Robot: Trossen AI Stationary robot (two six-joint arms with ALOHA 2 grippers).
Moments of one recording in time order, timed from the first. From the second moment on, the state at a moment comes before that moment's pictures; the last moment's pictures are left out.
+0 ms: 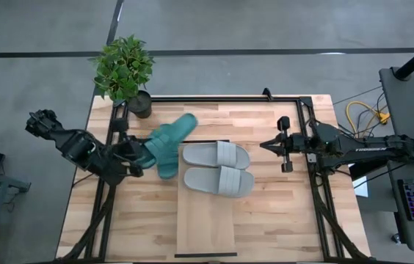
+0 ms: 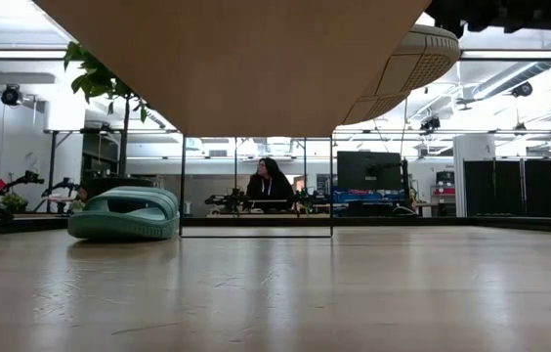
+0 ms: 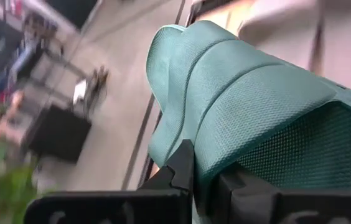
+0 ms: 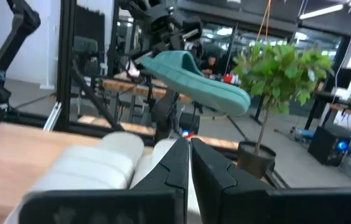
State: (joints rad) left arm -0.56 1.04 1.28 -1.19 -0.99 -0.21; right arm -0.04 0.61 0.40 0.29 -0.09 -0.18
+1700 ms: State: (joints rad) left arm -0.56 1.12 1.26 -0.49 -0.73 0.33; right arm 0.14 1.18 1.05 -0.04 0.05 -0.84
